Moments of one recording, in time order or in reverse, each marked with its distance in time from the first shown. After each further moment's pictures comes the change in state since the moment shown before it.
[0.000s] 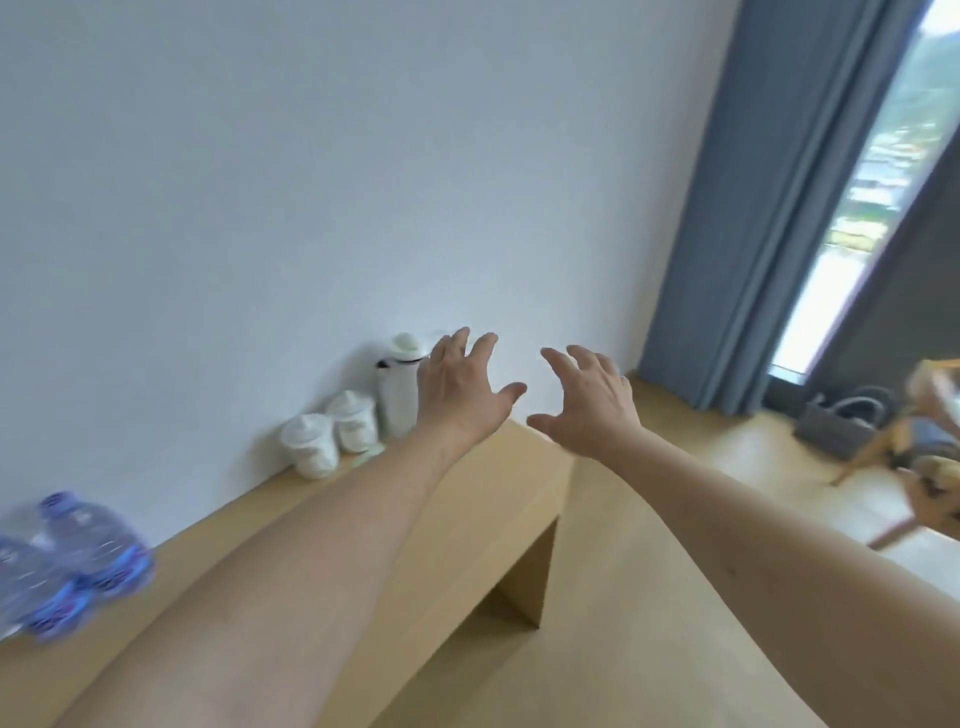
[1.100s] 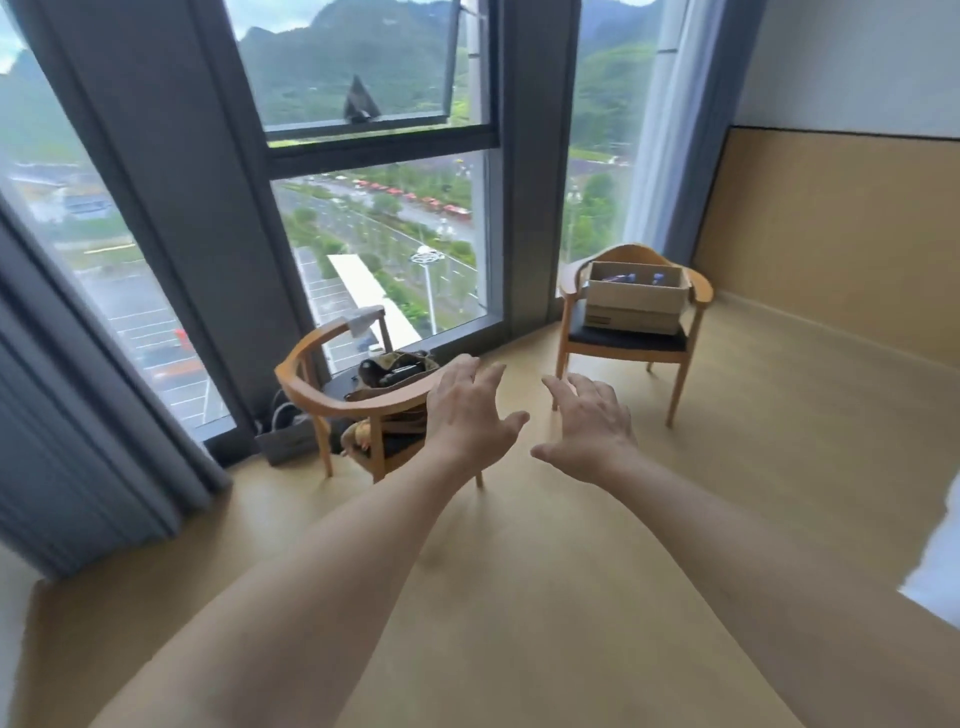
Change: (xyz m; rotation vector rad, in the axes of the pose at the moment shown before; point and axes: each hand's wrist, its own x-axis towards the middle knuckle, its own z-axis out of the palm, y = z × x) left_hand -0.049 0.707 0.325 -0.426 -0.583 1.226; right_hand -0.268 0.555 -0.223 -0.278 0.314 1.387
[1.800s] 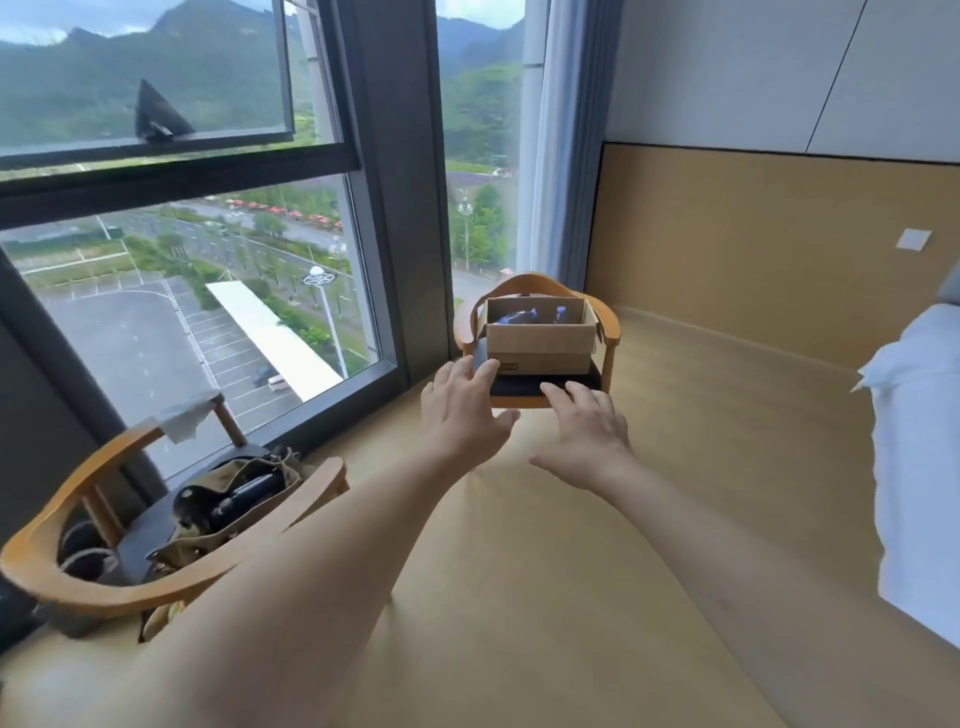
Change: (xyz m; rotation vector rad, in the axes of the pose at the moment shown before) left_hand 0.362 0.087 0.191 -0.013 -0.060 0.230; right_hand 0.298 0.188 0.004 0.006 0.022 0.284
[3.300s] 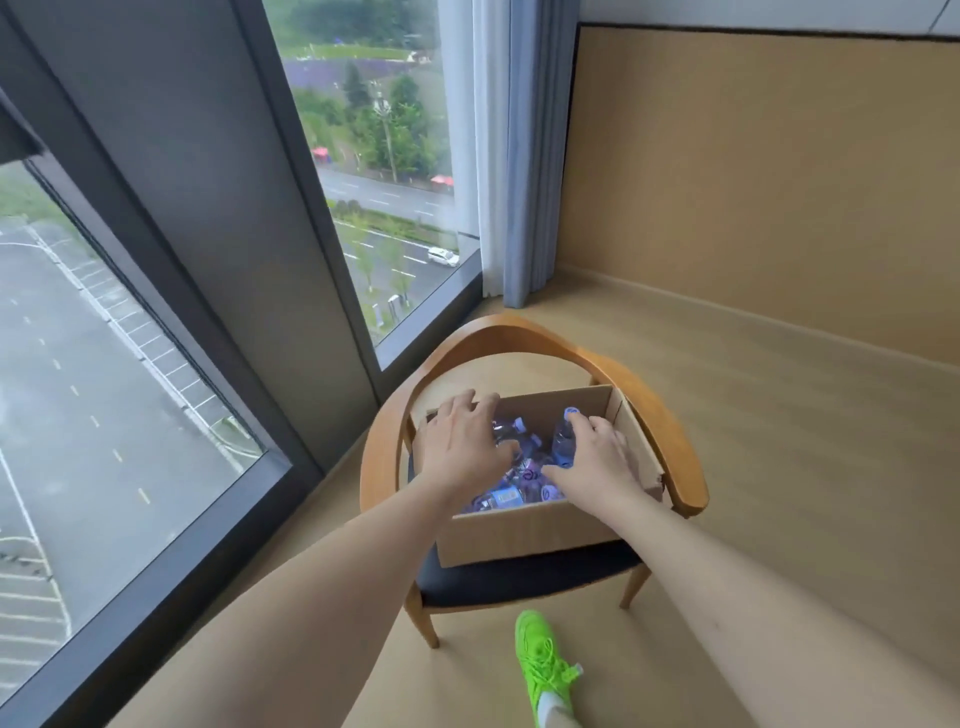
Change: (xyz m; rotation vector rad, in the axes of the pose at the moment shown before) left_hand 0.809 -0.089 0.389 -0.081 -0.401 0.066; right_hand 0.863 0.173 0.150 0.185 -0.125 0.371
